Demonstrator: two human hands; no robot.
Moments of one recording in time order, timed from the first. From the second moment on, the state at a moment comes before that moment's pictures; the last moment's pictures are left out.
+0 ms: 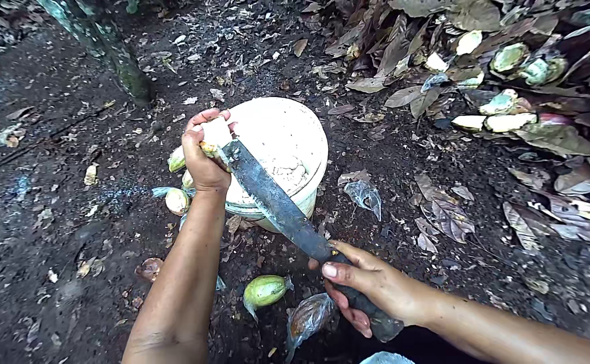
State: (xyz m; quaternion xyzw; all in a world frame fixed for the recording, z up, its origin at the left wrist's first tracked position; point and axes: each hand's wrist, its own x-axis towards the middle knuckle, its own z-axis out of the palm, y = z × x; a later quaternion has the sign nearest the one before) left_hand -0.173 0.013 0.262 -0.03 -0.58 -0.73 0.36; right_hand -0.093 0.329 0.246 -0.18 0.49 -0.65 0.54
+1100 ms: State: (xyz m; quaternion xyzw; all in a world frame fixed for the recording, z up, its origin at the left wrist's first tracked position) left_hand 0.028 0.041 0.075 -0.01 -0.91 -0.26 -0.34; right_hand -0.114 0.322 0.231 -0.16 0.63 -0.73 0.23
